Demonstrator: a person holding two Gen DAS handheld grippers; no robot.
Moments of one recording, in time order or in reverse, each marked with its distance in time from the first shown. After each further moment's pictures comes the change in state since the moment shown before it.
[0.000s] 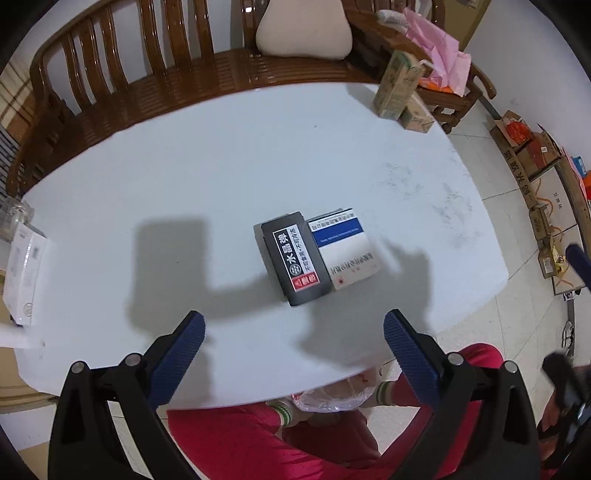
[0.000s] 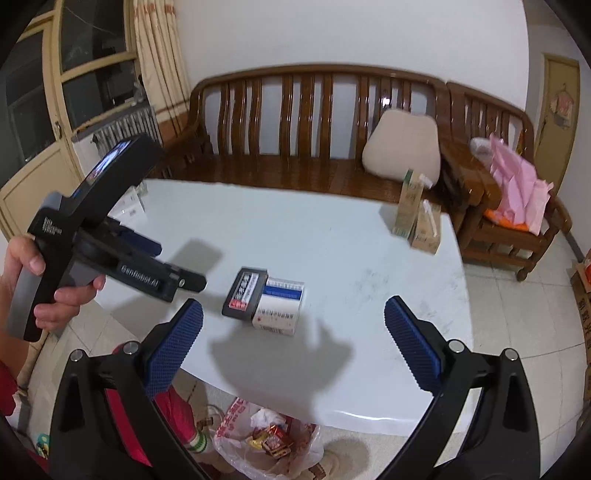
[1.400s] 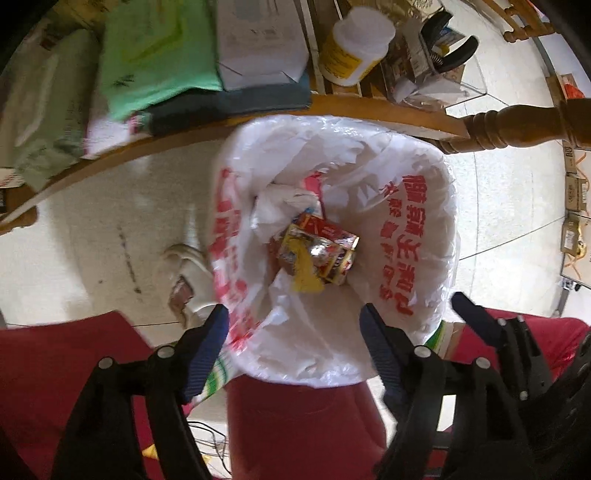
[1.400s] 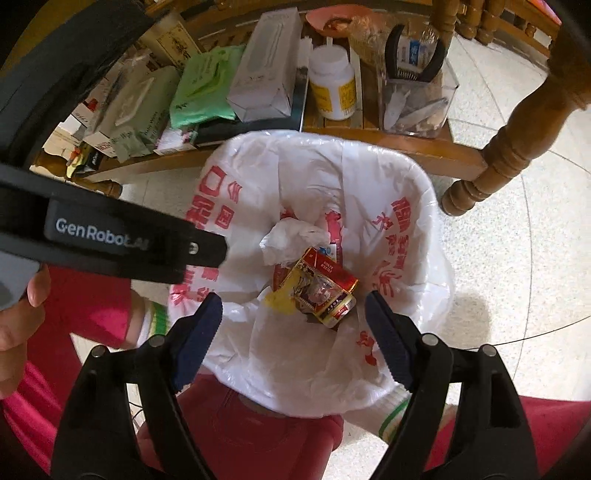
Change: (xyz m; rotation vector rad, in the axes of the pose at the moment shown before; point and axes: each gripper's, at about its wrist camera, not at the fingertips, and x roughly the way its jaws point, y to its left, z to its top) left arm 0.339 -0.019 -0.203 -0.150 0.484 -0.061; right arm 0.248 0.036 -0.344 0.252 0.601 0.051
